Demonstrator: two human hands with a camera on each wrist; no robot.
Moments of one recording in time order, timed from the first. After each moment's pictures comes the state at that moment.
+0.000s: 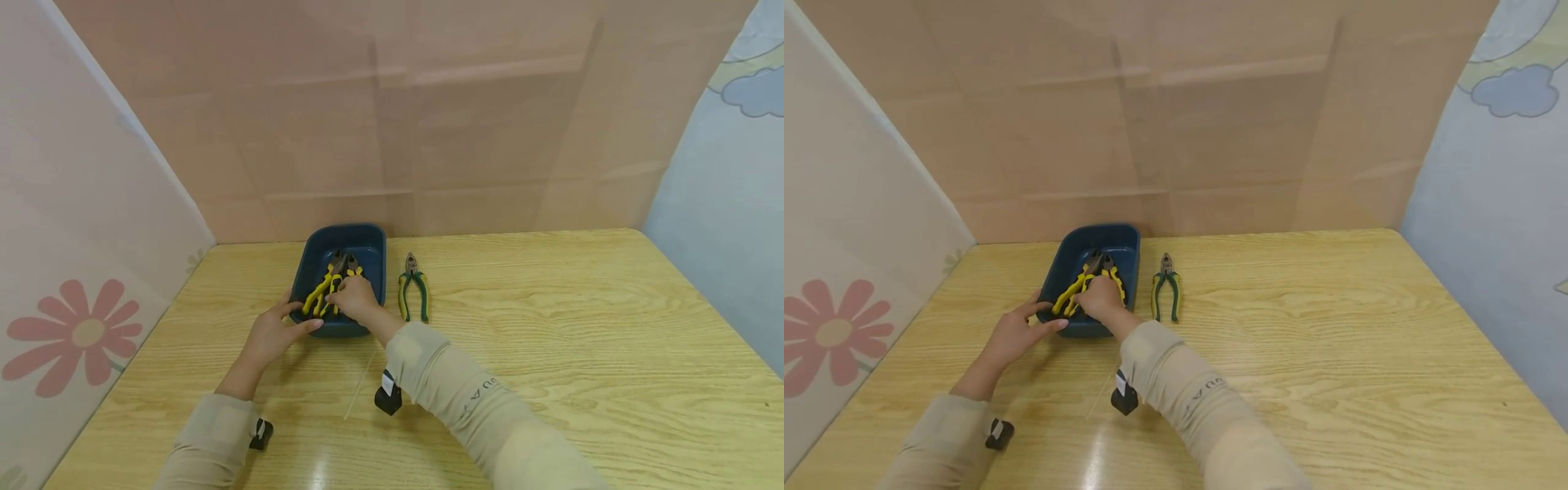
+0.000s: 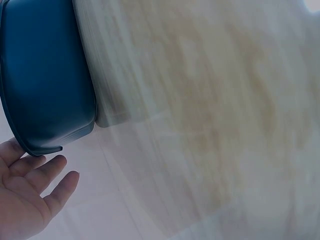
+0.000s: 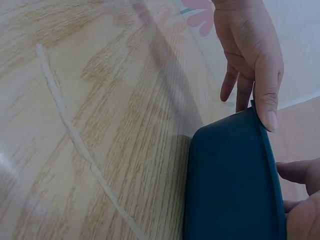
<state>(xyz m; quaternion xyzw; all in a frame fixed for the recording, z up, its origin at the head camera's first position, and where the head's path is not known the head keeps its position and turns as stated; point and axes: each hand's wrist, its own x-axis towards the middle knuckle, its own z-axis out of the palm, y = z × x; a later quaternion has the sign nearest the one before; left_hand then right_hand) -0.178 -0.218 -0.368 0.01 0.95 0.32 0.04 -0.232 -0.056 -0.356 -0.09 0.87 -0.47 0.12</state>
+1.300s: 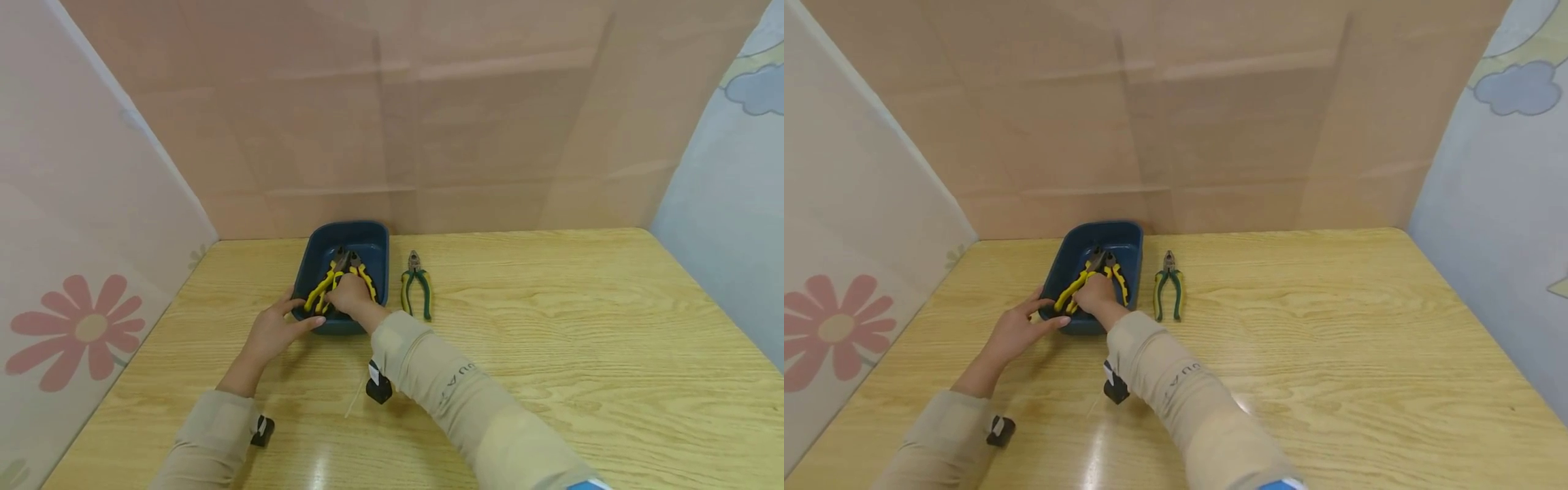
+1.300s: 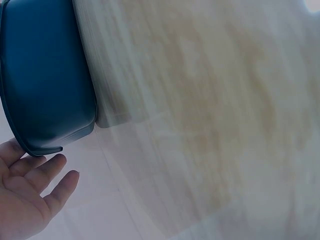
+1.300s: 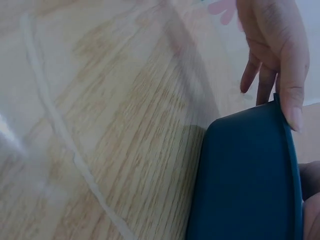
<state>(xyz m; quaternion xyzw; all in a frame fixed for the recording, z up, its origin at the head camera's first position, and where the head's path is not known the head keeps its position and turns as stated) -0.173 -0.219 -0.366 0.01 0.95 0.32 0.04 -0.243 -0.077 -0.363 -0.04 0.89 -0.43 0.15</state>
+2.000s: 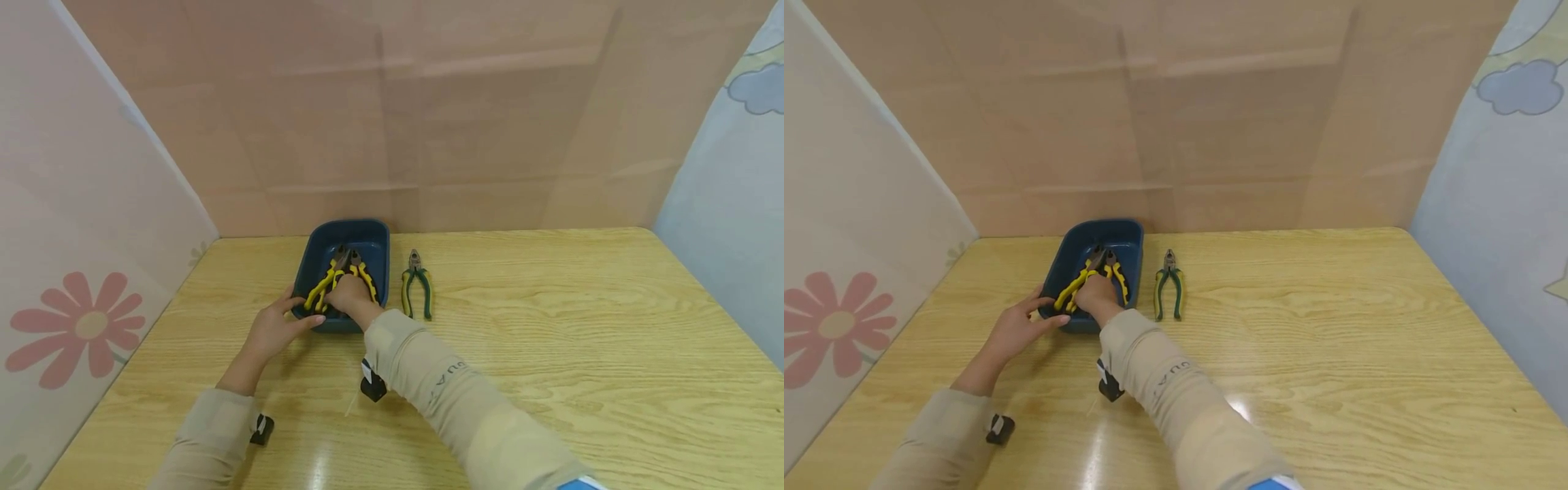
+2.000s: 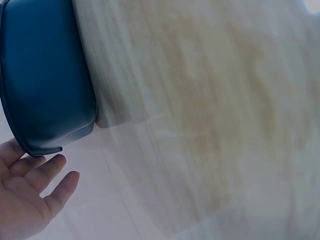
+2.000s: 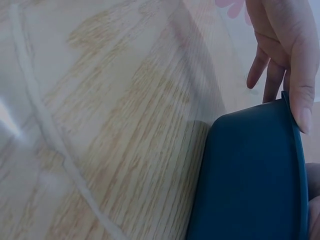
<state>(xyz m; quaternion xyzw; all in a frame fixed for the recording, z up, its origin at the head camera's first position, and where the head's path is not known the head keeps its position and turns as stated) -0.172 -0.220 -0.364 0.01 0.95 0.31 0.04 -0.240 -0.079 -0.361 -0.05 0.91 -0.37 0.18</state>
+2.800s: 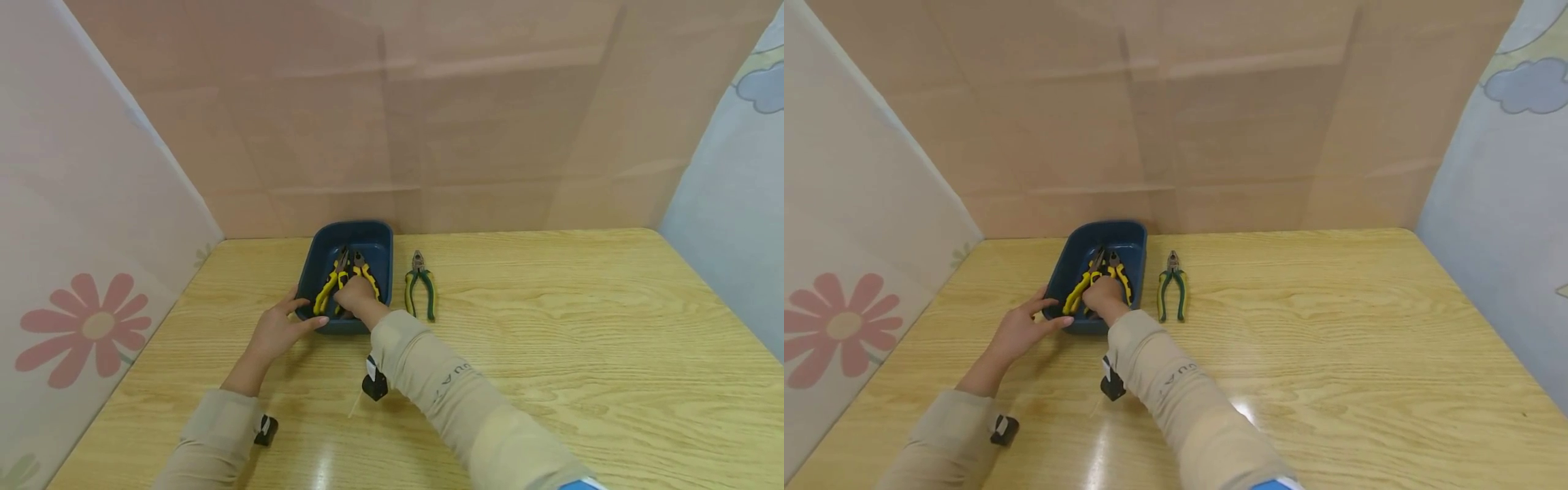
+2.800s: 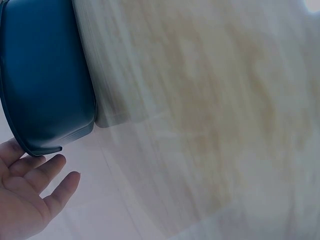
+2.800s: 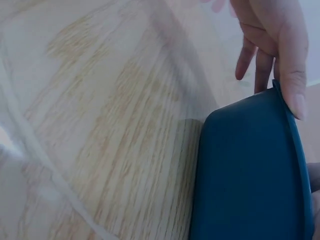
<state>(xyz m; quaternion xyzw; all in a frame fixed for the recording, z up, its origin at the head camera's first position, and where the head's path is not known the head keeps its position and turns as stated) -0.172 -0.220 -0.368 0.01 0.94 0.33 0.04 -0.245 -0.075 -0.366 0.02 0.89 -0.42 0.19</state>
